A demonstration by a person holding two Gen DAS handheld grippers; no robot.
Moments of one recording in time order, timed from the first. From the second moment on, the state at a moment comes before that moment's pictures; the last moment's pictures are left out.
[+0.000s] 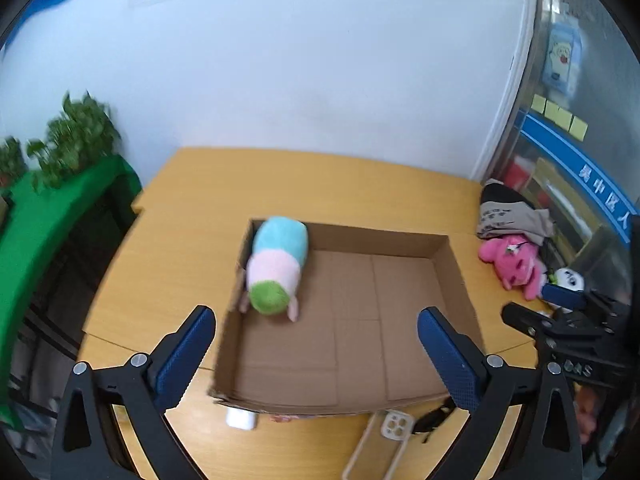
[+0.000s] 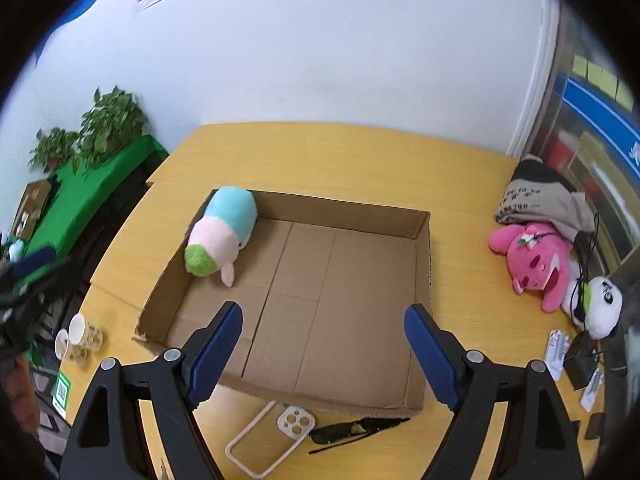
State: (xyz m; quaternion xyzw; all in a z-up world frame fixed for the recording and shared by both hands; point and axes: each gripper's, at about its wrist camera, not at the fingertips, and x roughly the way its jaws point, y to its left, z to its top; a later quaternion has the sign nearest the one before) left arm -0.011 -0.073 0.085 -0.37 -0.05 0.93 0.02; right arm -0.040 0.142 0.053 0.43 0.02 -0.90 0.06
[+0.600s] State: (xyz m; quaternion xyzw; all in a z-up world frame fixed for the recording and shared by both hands) left arm 0.012 -0.064 0.068 -0.40 -0.05 0.91 0.07; right arm 0.029 0.134 0.063 0.45 0.02 -0.89 0.02
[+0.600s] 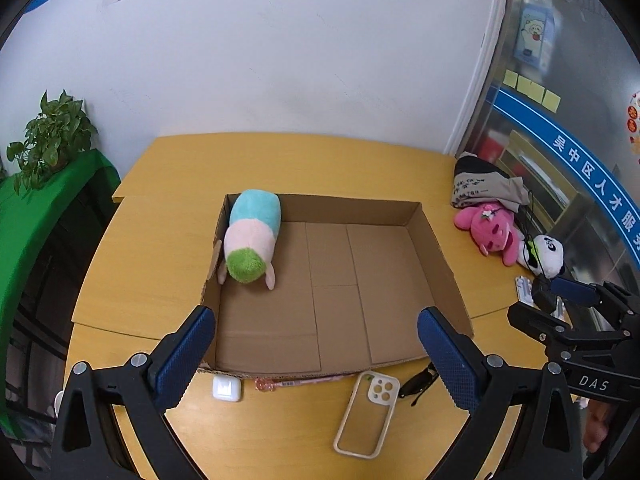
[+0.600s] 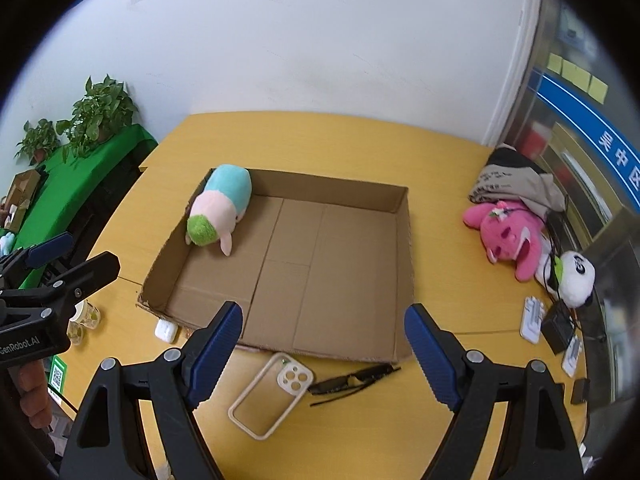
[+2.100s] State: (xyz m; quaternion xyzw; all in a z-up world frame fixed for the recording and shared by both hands) left arm 0.031 -0.029 -0.162 -0.64 -0.07 0.75 0.11; right arm 0.043 0.172 -0.178 0.67 -0.22 -0.71 0.06
